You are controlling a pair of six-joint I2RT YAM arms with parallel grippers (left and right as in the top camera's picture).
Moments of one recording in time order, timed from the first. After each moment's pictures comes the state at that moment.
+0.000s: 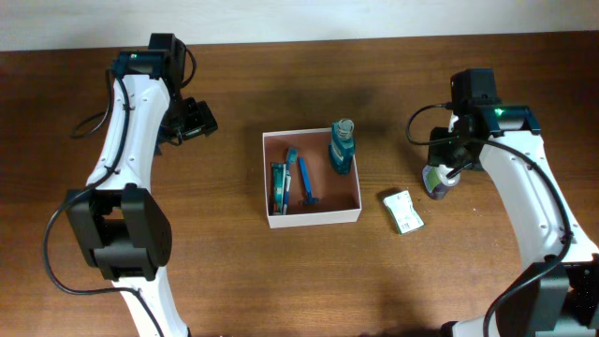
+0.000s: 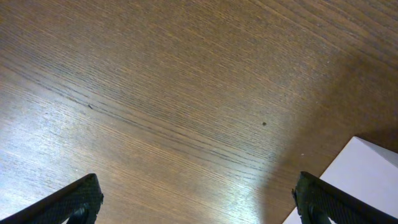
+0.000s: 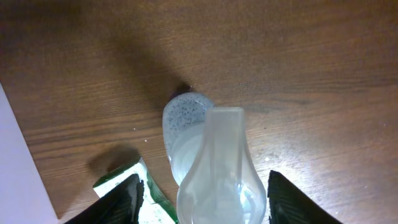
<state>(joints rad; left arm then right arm) -0.04 2.12 1.99 -1.39 -0.09 -0.47 -0.01 1.64 1.39 -1.04 0.15 0.16</state>
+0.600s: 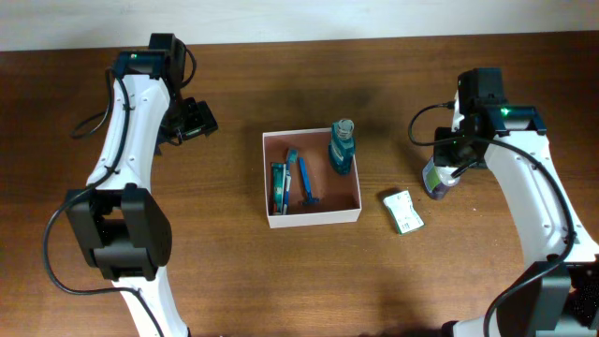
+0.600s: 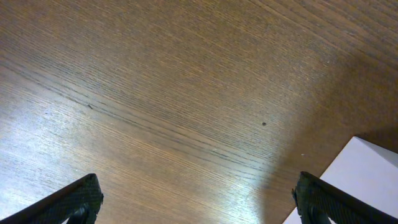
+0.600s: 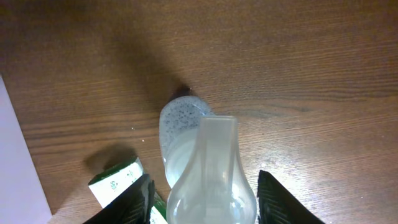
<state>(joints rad) -0.04 2.12 1.99 -1.39 -0.09 -0.47 -0.03 1.64 1.39 -1.03 0.12 0.09</state>
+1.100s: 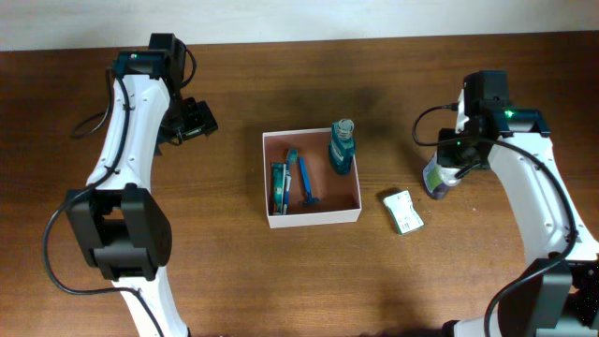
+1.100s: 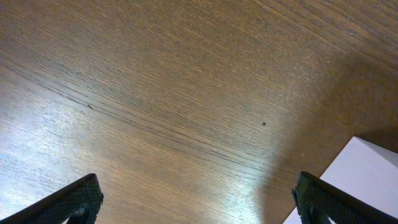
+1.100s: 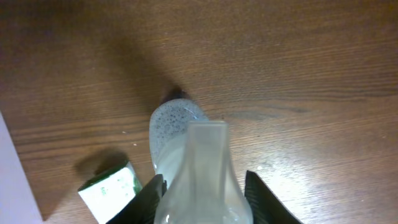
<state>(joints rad) -0.04 2.12 1.99 -1.39 -0.09 -0.47 -0.07 1.64 1.37 -1.00 0.10 0.08</state>
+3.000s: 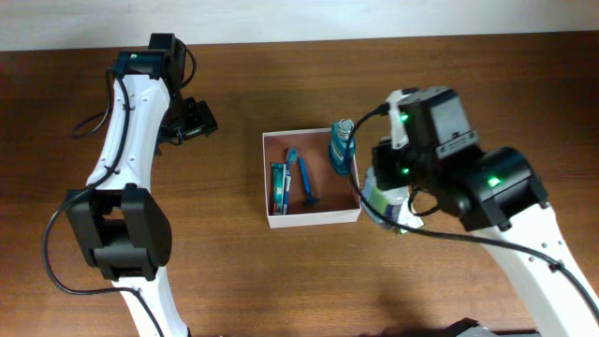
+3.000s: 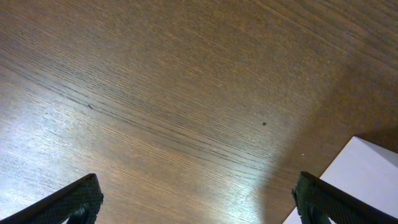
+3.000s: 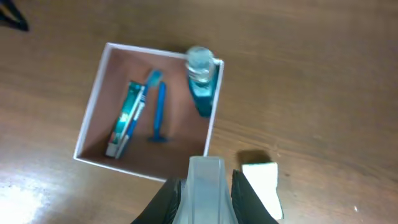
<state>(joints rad) -0.04 2.12 1.99 -1.39 -0.09 -0.47 0.47 1.34 1.52 -1.10 0.07 0.22</state>
